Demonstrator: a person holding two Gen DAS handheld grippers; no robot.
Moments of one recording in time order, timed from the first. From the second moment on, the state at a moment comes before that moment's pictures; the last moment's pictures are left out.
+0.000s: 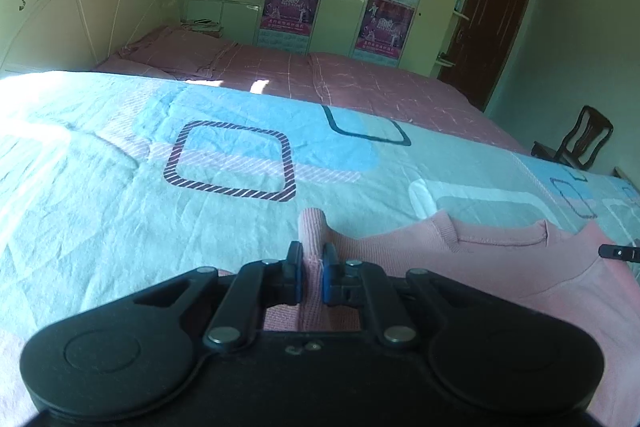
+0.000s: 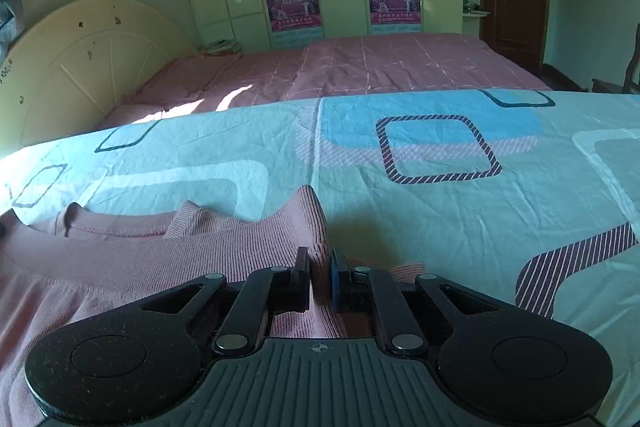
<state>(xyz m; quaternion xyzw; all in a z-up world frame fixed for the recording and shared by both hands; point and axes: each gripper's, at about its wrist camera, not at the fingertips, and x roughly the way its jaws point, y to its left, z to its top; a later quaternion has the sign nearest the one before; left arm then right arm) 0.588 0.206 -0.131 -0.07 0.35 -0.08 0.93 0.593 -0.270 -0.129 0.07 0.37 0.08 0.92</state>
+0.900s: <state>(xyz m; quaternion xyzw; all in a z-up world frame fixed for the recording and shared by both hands) 0.544 0.099 -0.130 0.01 0.36 -0.11 0.93 0.545 -0.126 -0.125 -0.02 0.38 0.22 0.90</state>
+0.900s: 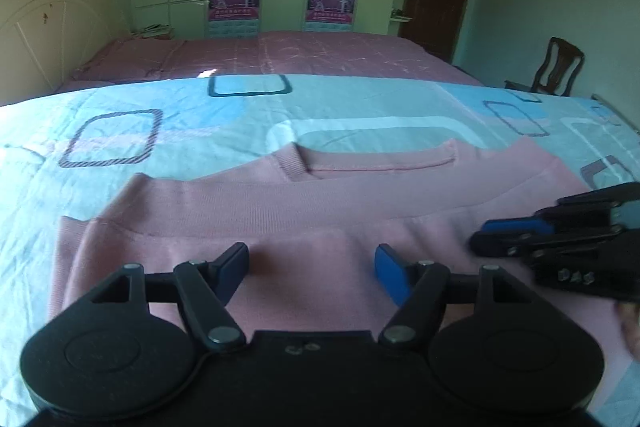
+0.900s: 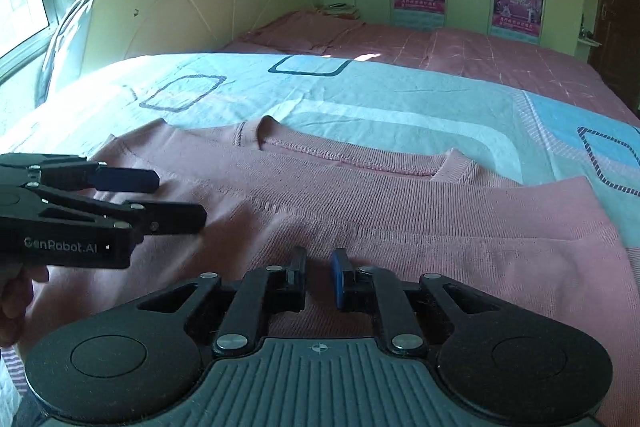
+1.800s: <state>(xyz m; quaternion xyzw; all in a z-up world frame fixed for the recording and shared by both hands) 0.453 0.057 -0.127 0.05 0.32 -0.10 0.94 0.466 -0.121 -0.124 -0.06 0.33 0.19 0.92</state>
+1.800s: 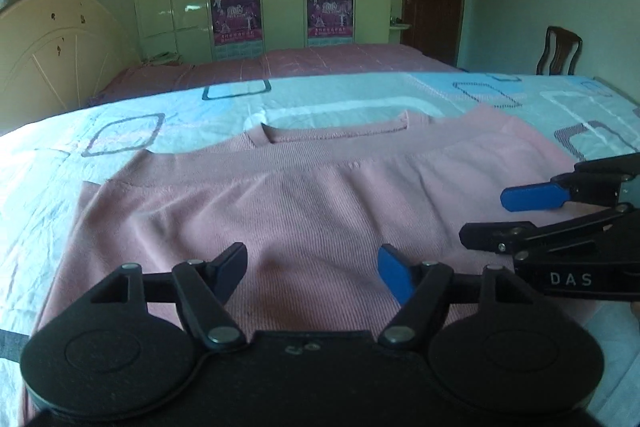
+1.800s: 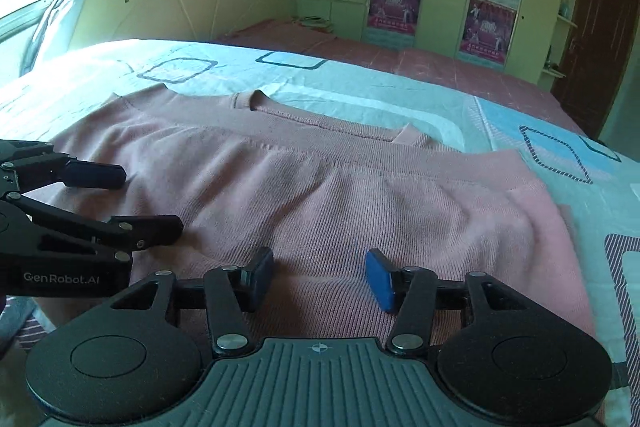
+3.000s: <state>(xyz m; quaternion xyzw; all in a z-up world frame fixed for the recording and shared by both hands) 0.369 0.144 -0.133 0.01 0.35 0.02 0.94 0.406 -0.227 -0.135 -0.03 0.41 0.09 0.91</state>
